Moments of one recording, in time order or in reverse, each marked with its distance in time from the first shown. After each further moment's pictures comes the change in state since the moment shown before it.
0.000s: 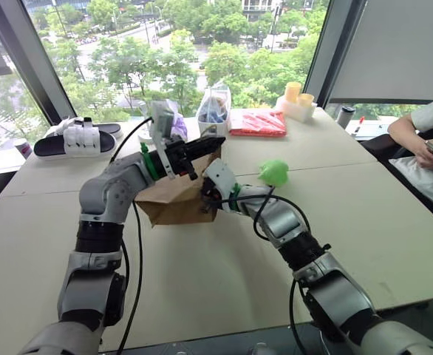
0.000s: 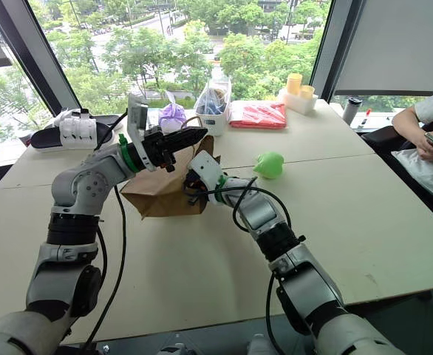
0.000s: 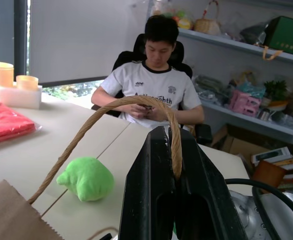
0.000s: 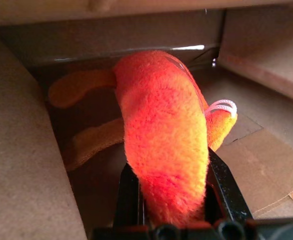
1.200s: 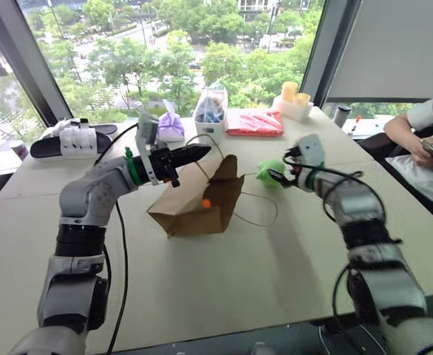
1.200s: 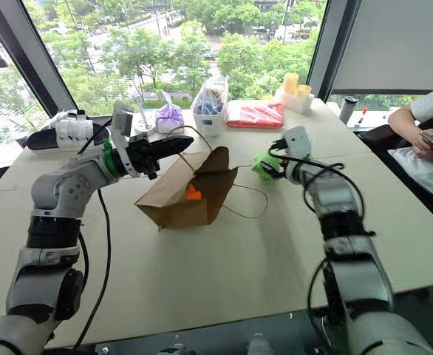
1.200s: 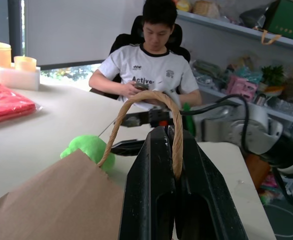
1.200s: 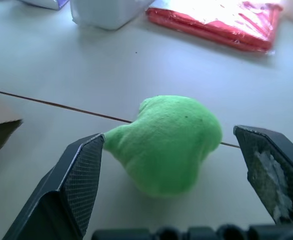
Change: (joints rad) left arm 0.030 0.115 0.002 0.007 -0.023 0.023 -0.085; right arm -0.095 -0.229 -0.357 0.366 0.018 -0.006 -0.196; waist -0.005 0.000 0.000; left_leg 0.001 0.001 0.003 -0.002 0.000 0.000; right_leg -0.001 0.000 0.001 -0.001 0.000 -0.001
